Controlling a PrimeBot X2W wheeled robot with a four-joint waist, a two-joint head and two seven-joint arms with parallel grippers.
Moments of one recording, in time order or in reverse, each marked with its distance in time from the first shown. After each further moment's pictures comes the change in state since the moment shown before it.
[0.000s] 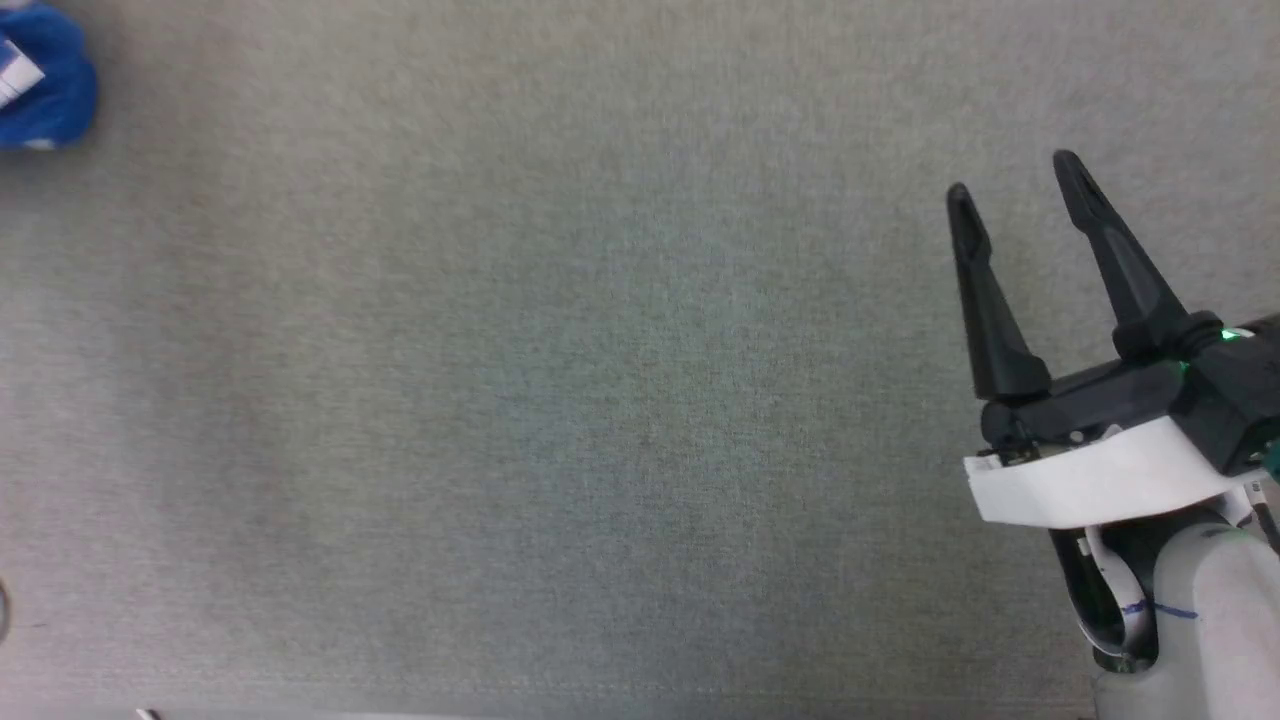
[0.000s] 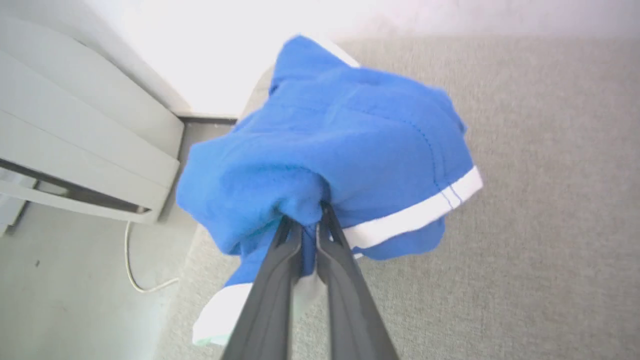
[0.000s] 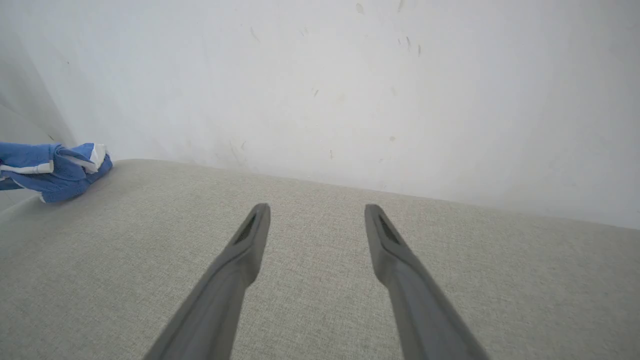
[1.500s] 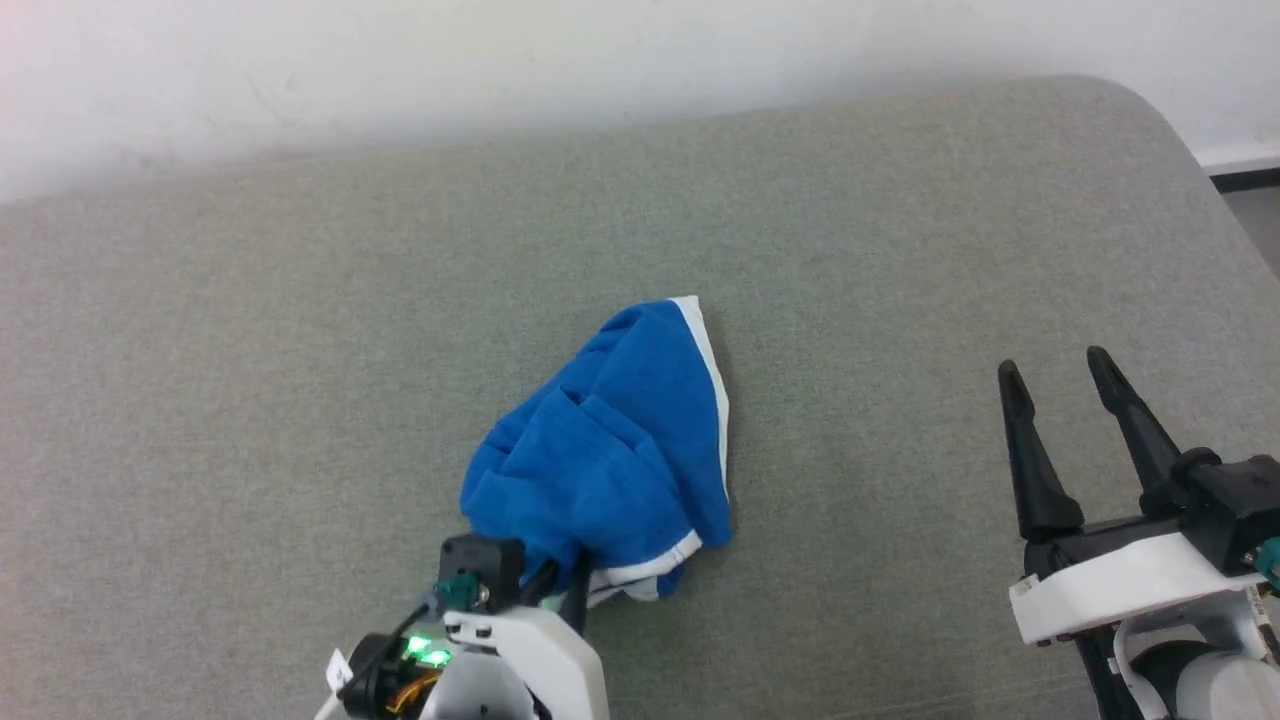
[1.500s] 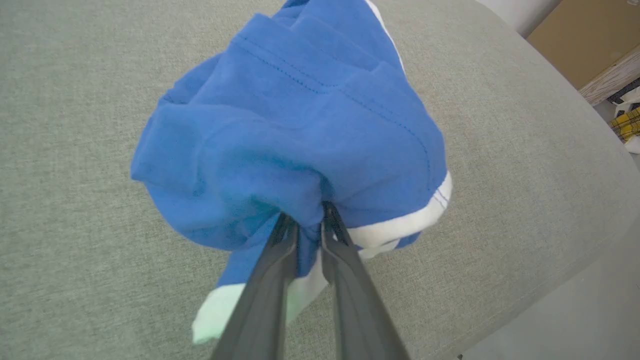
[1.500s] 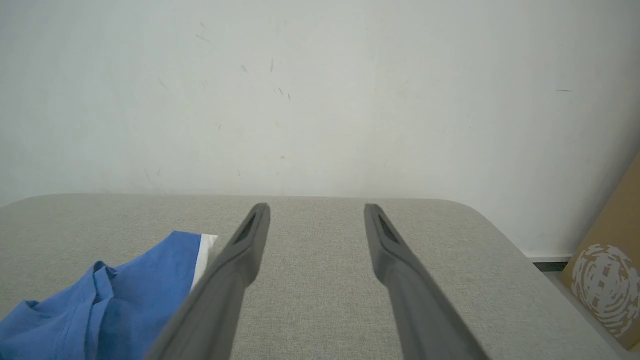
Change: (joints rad) left arm 0.798 -0.479 -0.435 -0.605 0.019 0.290 -0.221; right arm 0.248 -0.002 -0.123 0.080 0.036 0.000 -0.002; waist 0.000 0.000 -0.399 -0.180
